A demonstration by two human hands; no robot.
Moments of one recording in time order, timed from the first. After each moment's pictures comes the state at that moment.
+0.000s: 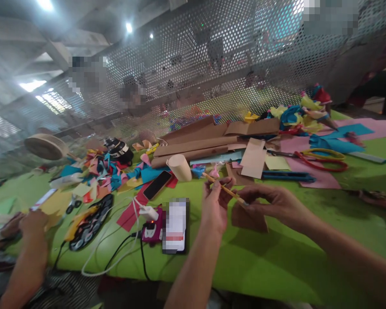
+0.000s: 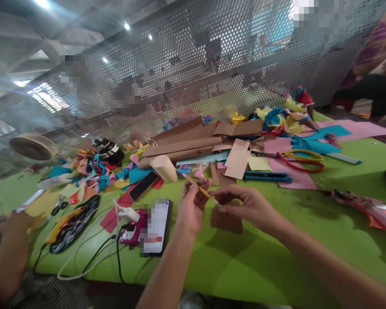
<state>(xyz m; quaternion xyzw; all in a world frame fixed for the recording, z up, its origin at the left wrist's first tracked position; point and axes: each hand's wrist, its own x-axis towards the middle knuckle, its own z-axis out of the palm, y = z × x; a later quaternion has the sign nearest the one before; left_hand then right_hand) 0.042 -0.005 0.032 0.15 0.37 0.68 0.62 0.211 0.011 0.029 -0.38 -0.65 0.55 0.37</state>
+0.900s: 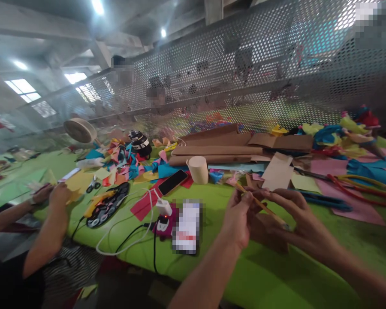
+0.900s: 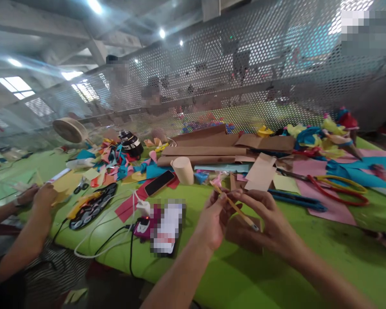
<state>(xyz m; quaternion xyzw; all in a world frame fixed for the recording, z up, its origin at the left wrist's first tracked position) 0.055 -0.014 0.031 0.17 0.30 0.66 0.67 0.222 0.018 -0.004 -0.30 -0.83 0.18 0.43</state>
